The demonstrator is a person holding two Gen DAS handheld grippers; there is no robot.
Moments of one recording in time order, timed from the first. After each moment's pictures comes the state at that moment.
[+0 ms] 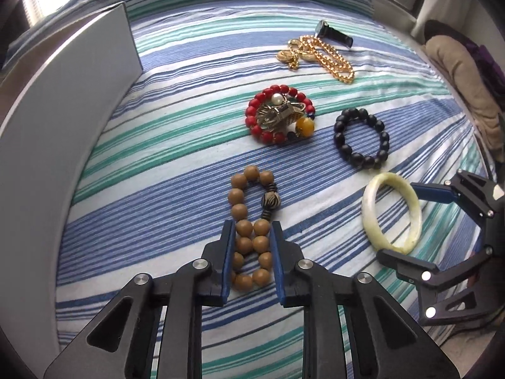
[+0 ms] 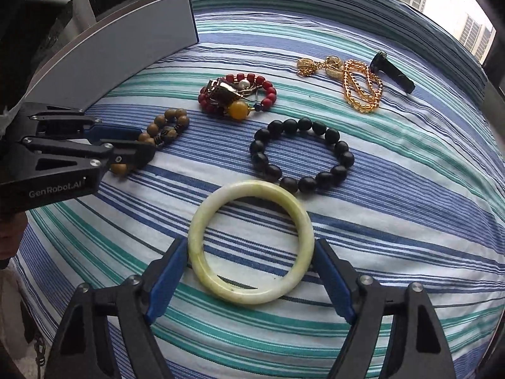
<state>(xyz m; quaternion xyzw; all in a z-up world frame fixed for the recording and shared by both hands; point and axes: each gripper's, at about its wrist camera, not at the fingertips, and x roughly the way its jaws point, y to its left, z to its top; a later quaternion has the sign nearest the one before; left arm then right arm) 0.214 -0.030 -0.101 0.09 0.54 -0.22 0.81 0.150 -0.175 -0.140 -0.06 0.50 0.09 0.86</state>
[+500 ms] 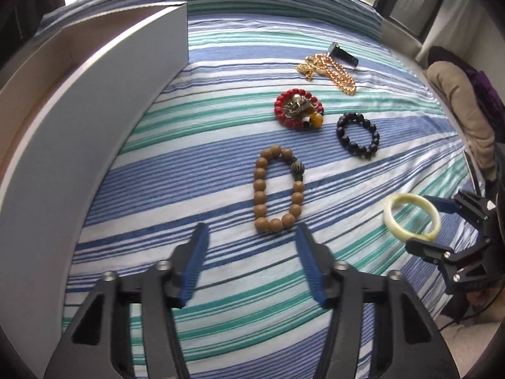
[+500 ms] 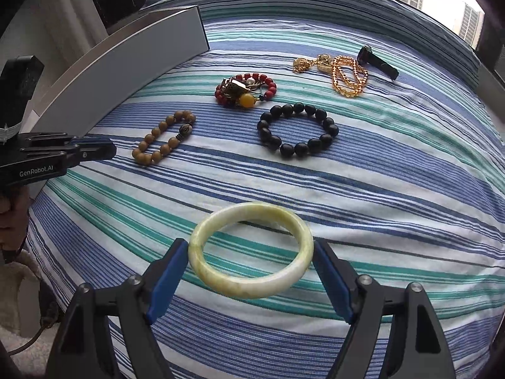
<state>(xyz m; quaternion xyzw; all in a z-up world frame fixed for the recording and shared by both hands) 0.182 0.012 -0.080 0.05 0.53 -0.21 0.82 0.096 -0.190 -0.124 -0.02 0.49 0.10 0.87</state>
